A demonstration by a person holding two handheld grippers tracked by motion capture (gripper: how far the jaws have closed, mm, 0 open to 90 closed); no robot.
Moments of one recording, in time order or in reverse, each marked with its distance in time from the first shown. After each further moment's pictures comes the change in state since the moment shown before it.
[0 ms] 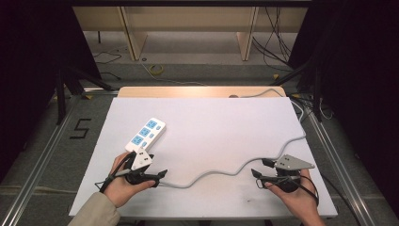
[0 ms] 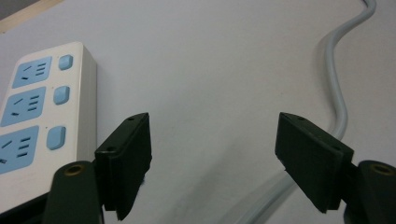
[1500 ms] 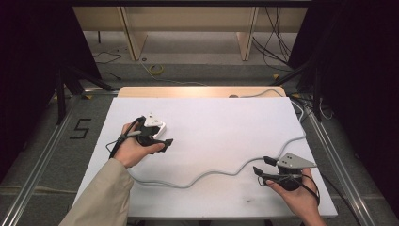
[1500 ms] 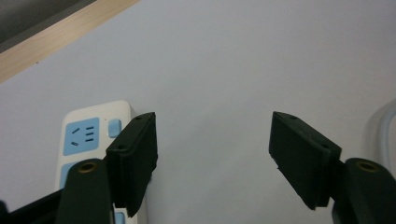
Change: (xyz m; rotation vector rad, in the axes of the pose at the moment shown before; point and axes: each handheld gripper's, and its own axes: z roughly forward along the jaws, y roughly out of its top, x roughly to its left) left arm 0.045 0.088 0.029 0.095 0.013 -0.048; right arm -0.005 0.000 -0.001 -0.015 -0.025 0.019
